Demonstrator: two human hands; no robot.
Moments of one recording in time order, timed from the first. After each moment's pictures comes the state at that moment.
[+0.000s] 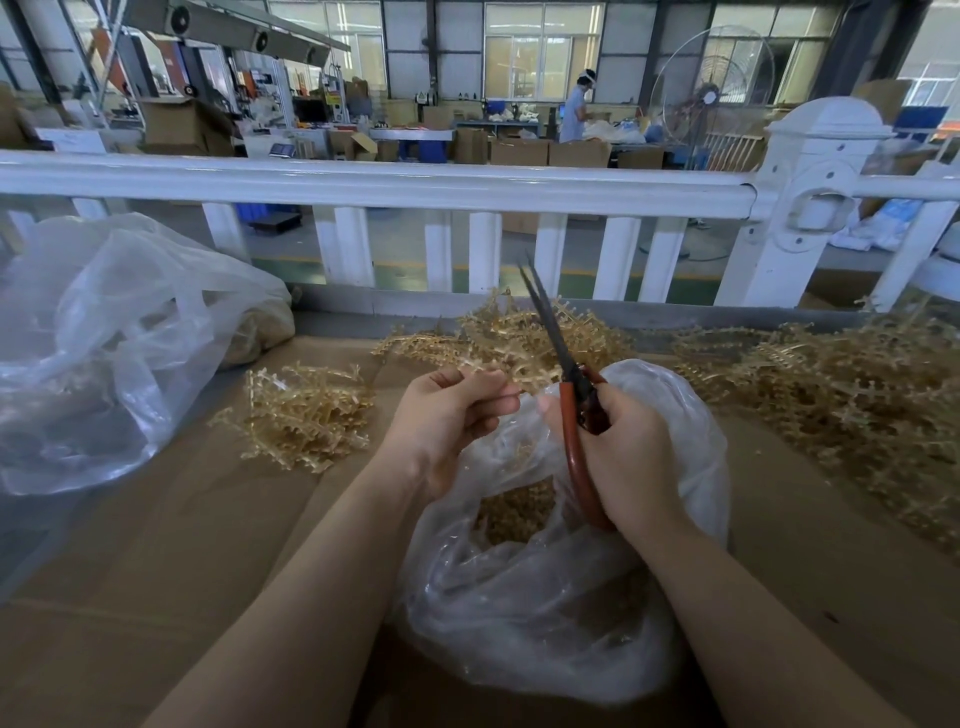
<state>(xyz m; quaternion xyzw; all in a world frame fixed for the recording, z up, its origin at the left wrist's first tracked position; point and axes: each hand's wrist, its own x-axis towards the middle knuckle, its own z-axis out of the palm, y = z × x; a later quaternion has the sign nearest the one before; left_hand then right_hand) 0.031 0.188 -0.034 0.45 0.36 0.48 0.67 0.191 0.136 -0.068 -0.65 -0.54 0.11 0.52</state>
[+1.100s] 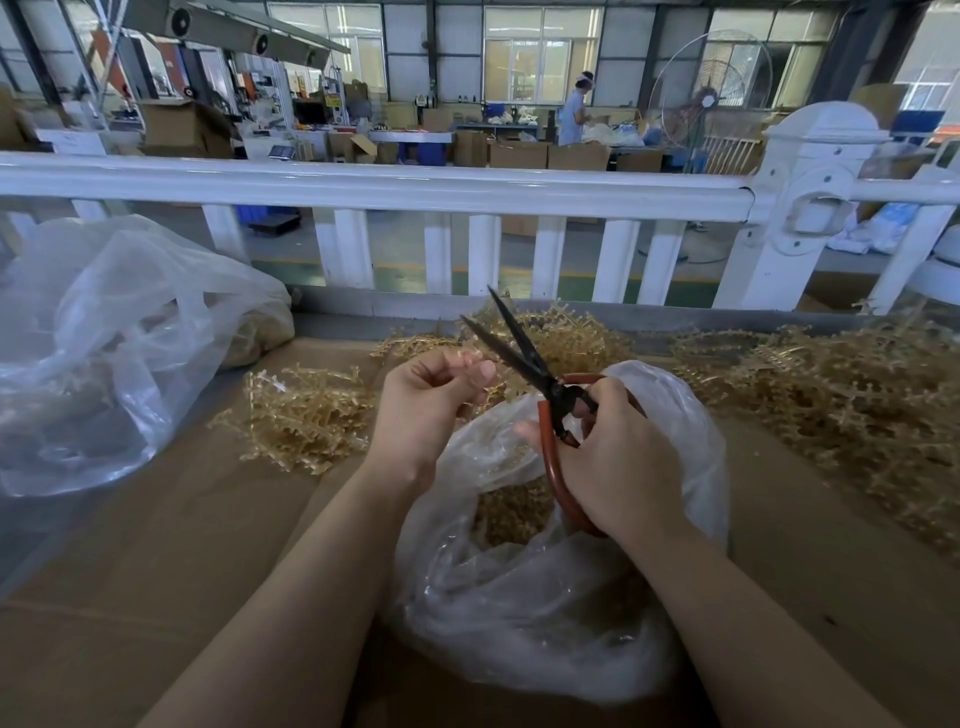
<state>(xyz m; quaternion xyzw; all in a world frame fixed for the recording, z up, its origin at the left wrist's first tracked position) 0.023 0.196 -0.040 0.54 0.35 0.55 0.53 0.188 0.134 -0.068 -0.70 -0.59 -0.02 0.40</state>
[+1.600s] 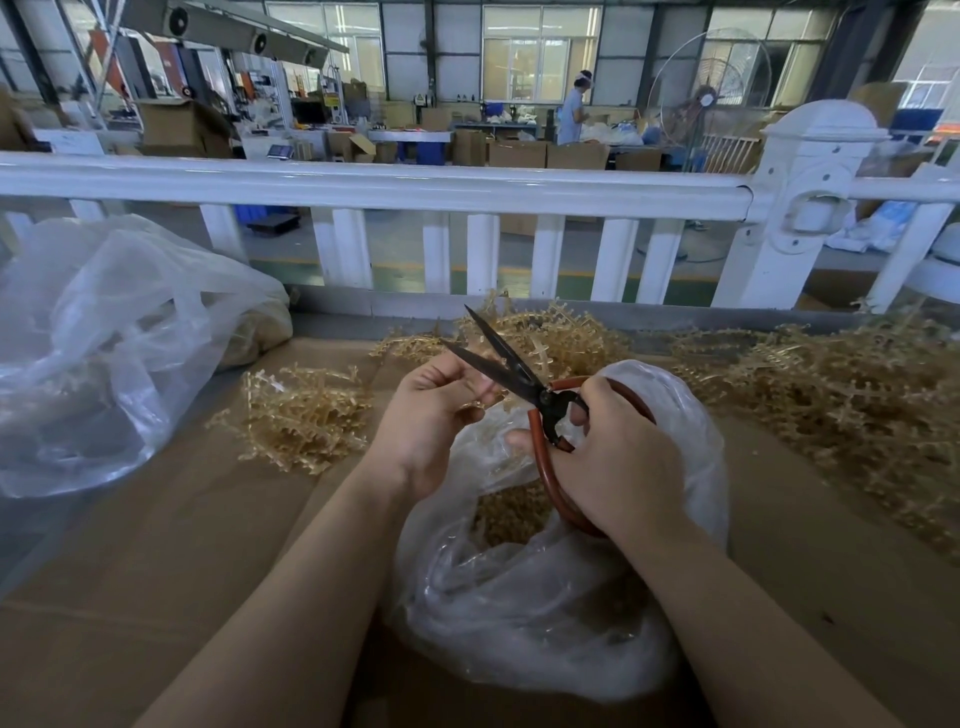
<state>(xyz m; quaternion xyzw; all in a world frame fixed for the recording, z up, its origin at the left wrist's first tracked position) 0.025 0.196 -0.043 0.55 0.27 0.51 0.60 0.192 0.134 -0.069 -0.69 -0.62 -0.07 0.36</state>
